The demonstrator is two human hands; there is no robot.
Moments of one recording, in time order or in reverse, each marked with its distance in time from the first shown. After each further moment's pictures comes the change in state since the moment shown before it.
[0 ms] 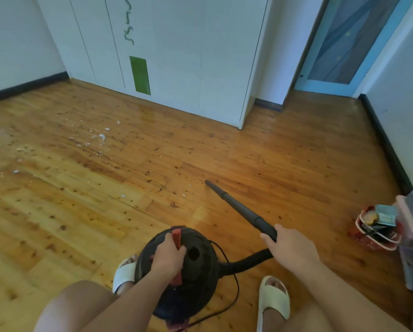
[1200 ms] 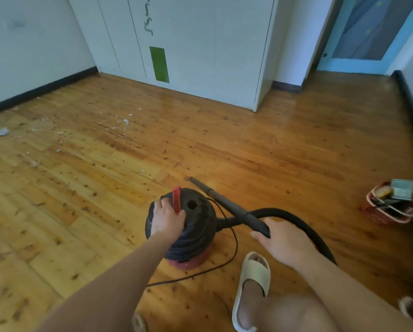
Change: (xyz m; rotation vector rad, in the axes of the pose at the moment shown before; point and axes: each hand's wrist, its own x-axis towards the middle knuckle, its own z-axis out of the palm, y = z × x) left_hand -0.083 -0.015 0.005 0.116 0.226 0.060; right_hand -0.101 0.032 0.034 0.075 -0.113 -0.248
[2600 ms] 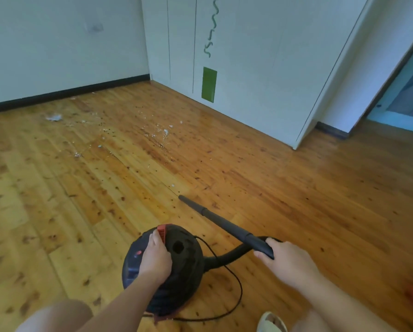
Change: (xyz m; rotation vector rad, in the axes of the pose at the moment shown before) left_hand 0.051 -0.111 -0.040 -0.095 0.107 -0.154; right_hand 0.100 -0.096 -0.038 -0.175 -0.001 -0.232
